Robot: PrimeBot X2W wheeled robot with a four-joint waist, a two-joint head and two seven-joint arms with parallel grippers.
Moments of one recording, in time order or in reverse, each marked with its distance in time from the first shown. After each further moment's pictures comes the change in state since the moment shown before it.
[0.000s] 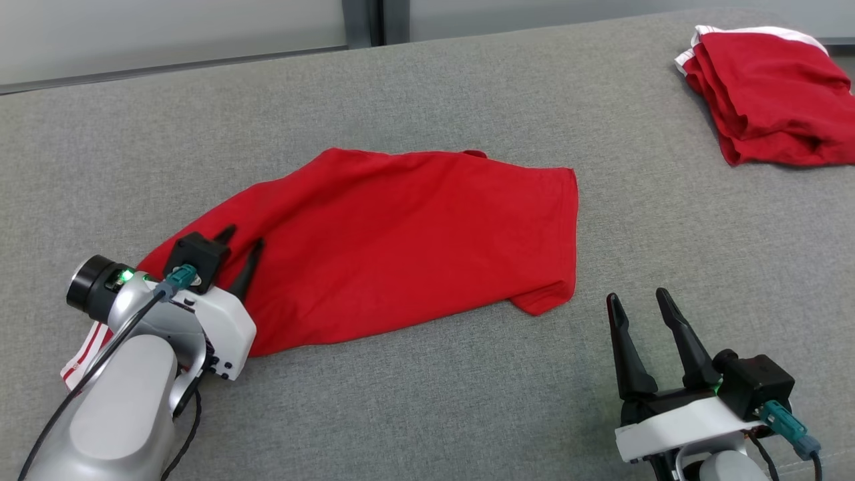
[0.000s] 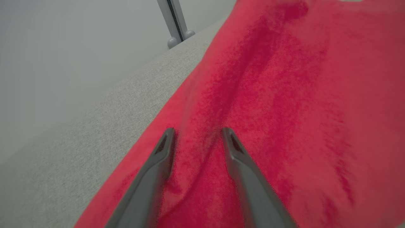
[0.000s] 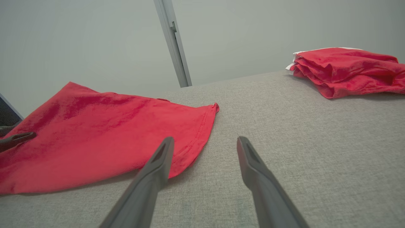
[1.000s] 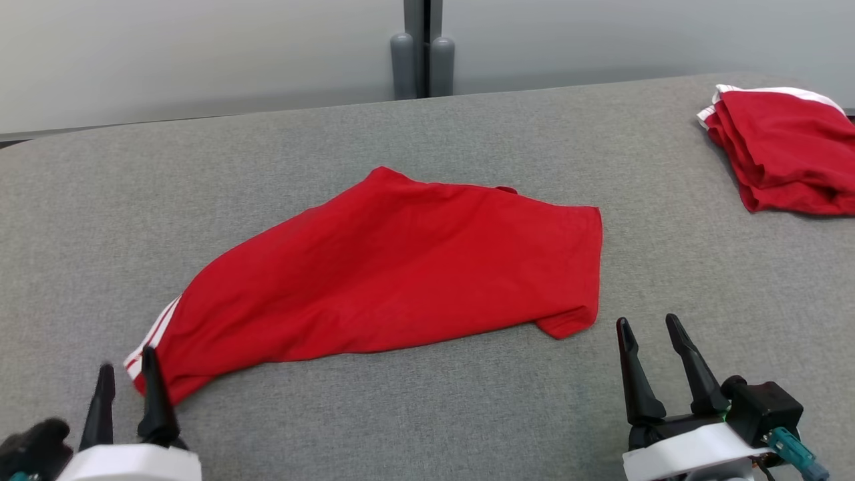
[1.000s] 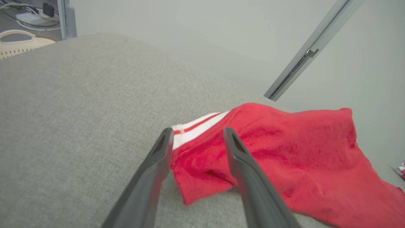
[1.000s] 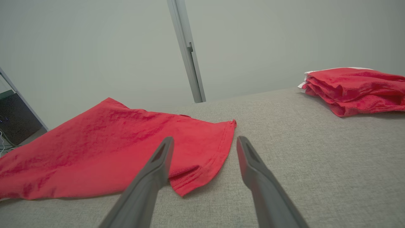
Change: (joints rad) left arm 0.589 -0.078 0.317 -0.421 -0.619 0.272 -0.239; right arm 0.076 0.011 -0.030 -0.036 -0.007 0.000 0.000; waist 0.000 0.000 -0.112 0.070
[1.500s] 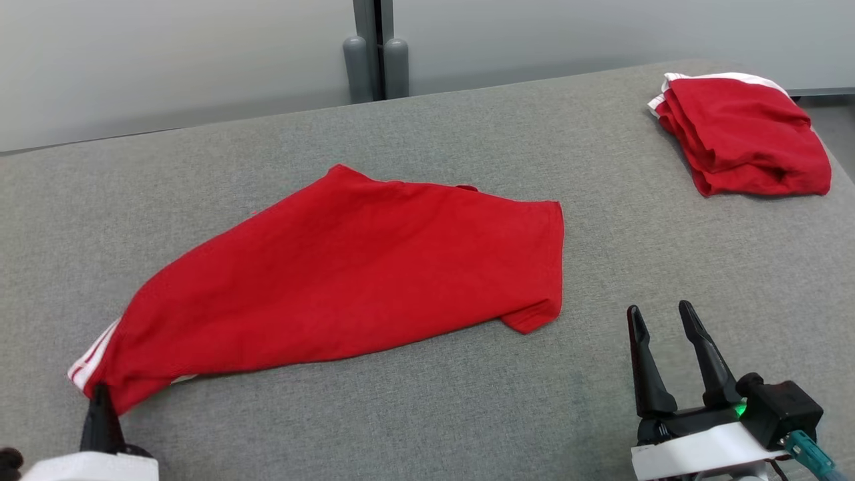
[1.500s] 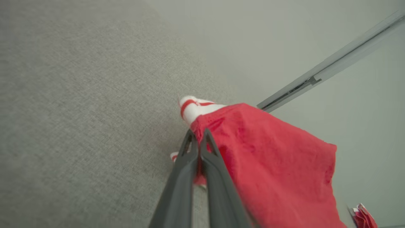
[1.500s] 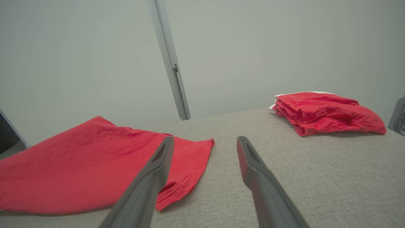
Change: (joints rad) left arm -0.001 0.079 -0.014 -0.014 -0.420 0.064 0.000; right arm 0.018 0.000 -0.021 -0.088 -0.026 0.000 0.000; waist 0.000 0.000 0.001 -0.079
